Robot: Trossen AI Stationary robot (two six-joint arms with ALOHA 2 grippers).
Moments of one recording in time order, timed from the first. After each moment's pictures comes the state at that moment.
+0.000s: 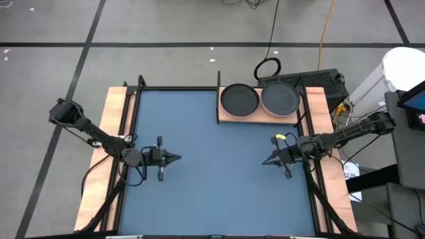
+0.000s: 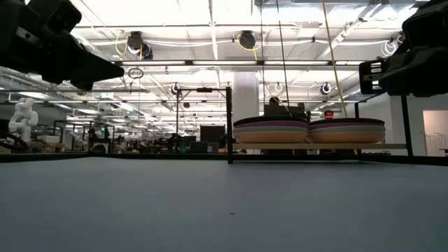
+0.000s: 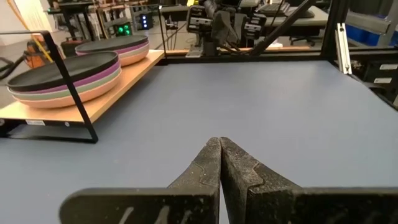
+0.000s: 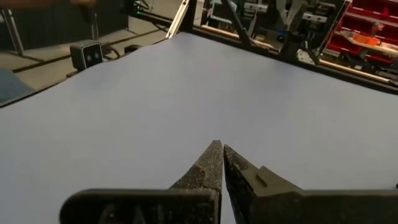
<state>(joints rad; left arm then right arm) -0.53 1.10 0.13 0.77 -0.60 -0.08 0.27 0.54 0.02 0.28 -0.06 -0.20</state>
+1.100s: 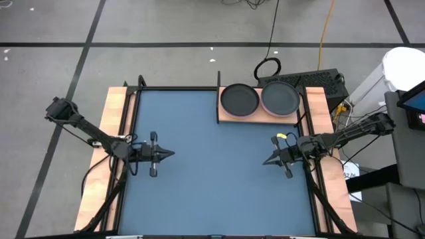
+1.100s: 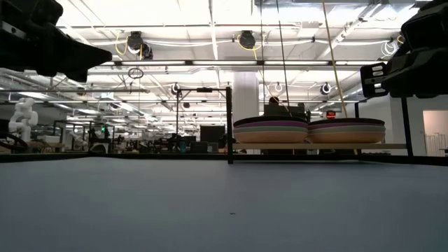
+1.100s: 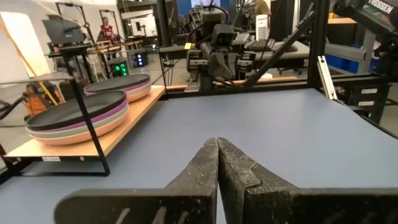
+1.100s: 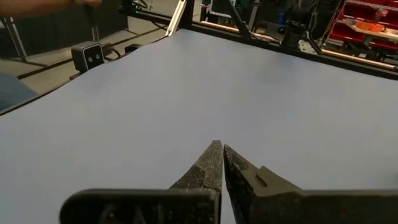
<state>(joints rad) -0.52 0.85 0.01 0.83 -0.57 0.08 0.27 0.49 0.02 0.22 -0.06 -0.14</state>
